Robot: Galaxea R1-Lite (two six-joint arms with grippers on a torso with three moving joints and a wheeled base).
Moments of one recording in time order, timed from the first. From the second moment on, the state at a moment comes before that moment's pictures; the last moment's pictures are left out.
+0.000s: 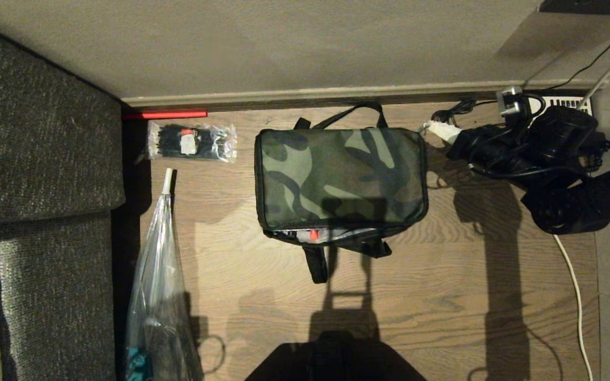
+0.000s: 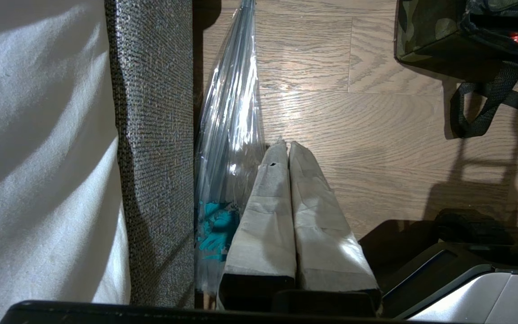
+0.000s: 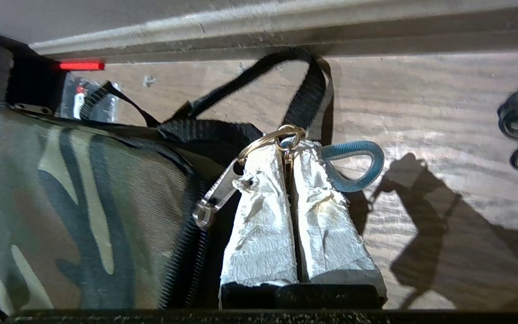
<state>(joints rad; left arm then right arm) 0.00 0.00 0.00 0.00 0.01 -0.01 0.07 2.06 -1.19 -1.16 0.53 0.23</state>
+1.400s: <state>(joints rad) 0.00 0.00 0.00 0.00 0.01 -0.01 0.09 1.87 -0.82 -0.91 0.74 0.39</state>
